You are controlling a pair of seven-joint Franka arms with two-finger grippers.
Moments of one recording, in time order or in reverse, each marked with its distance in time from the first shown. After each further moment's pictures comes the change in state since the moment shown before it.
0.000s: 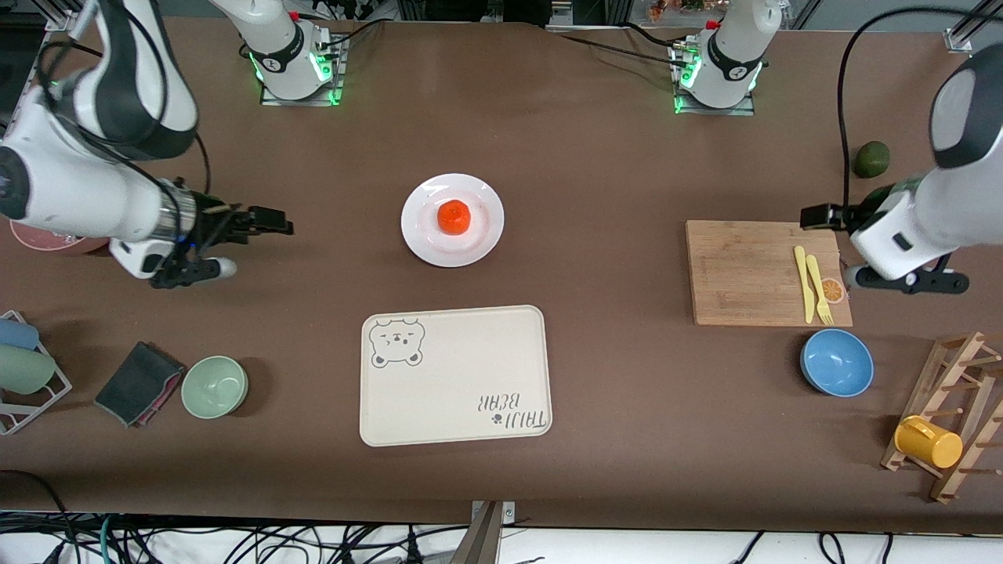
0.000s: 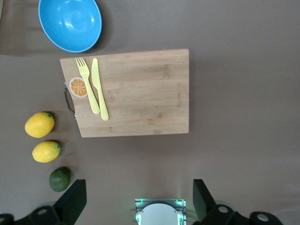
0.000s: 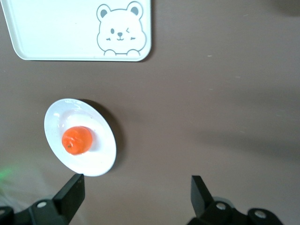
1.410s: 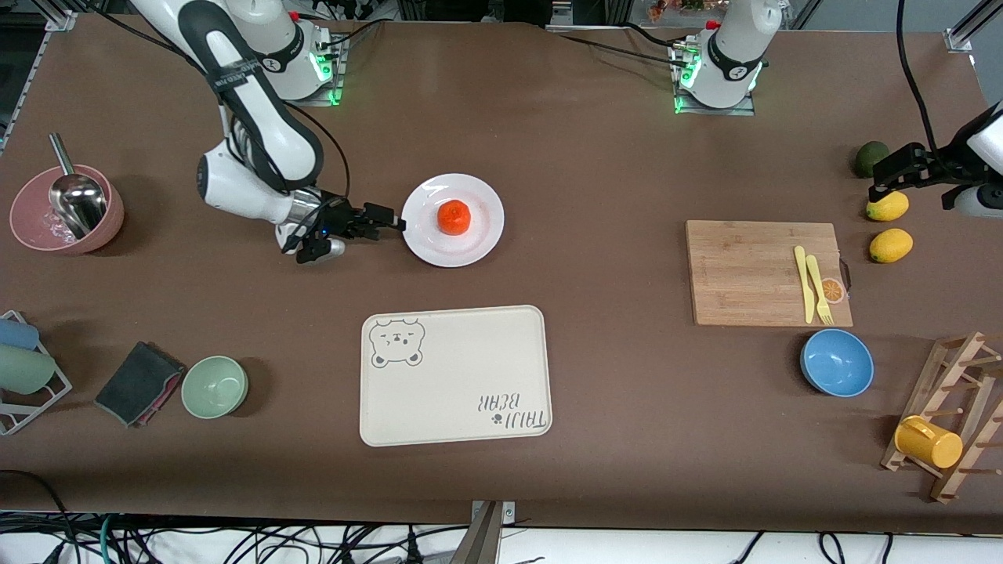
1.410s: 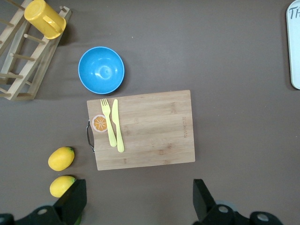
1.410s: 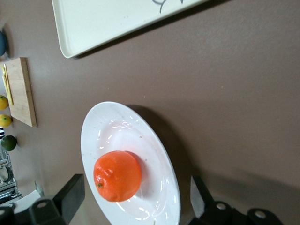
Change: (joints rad) left arm -0.040 -0.237 0.112 -0.177 -0.018 0.224 0.104; right arm 0.015 0.098 0.221 -0.474 0.834 0.617 -0.572
